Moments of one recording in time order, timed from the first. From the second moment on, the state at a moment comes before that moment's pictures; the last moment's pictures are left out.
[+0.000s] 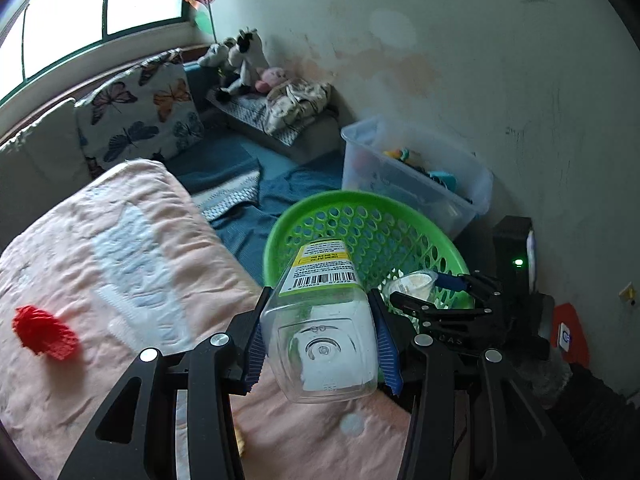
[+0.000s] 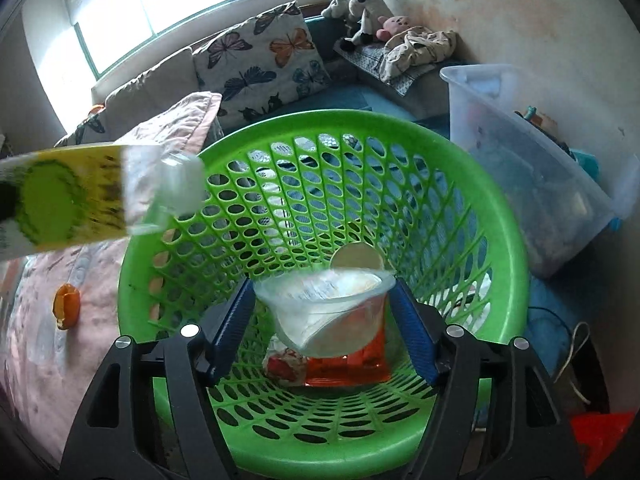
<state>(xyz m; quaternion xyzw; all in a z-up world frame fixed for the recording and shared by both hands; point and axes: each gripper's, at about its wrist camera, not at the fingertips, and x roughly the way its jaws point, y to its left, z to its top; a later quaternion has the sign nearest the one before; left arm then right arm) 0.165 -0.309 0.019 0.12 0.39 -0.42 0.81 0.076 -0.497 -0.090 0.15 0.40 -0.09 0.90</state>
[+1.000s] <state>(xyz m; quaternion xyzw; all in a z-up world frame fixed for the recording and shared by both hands) 0.164 -0.359 -0.036 0.14 0.44 -0.41 0.79 0.033 -0.504 -0.073 0.19 0.36 -0.09 0.91</state>
